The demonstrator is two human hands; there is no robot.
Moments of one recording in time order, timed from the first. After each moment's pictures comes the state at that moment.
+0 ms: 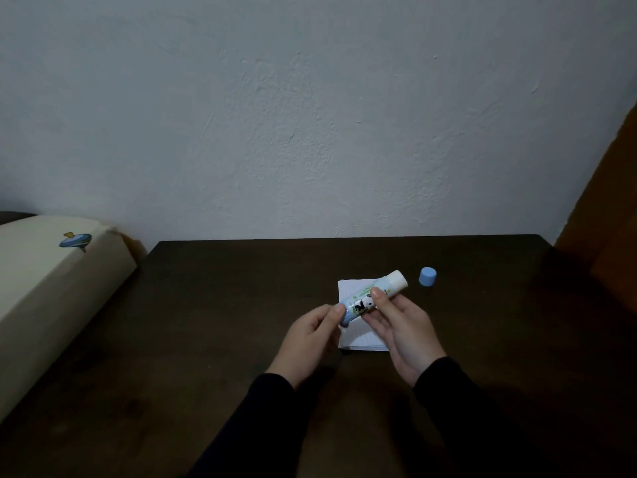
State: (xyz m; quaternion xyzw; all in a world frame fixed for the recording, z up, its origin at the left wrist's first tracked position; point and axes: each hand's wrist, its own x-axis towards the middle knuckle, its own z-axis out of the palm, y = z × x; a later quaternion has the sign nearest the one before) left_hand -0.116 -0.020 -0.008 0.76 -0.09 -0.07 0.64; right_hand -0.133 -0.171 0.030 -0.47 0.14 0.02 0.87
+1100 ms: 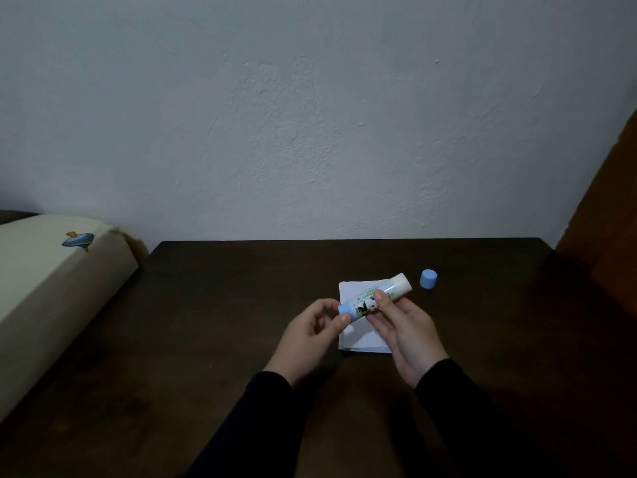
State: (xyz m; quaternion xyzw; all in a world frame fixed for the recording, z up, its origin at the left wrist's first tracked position) left_hand -0.112 -0.016 -0.008 0.78 -0.09 -0.05 0.61; right_hand -0.132 -0.173 0.030 -0.46 0.17 0.01 0.87
